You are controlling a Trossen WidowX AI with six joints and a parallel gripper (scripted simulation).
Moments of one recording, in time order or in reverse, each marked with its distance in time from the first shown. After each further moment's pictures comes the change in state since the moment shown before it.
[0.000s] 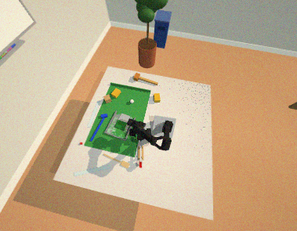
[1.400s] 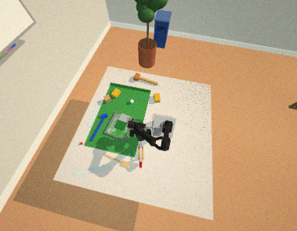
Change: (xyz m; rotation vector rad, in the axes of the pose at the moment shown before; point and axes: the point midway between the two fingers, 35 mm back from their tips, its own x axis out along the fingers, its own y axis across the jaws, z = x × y) arm 0.026 0.001 -0.007 0.005 0.001 0.004
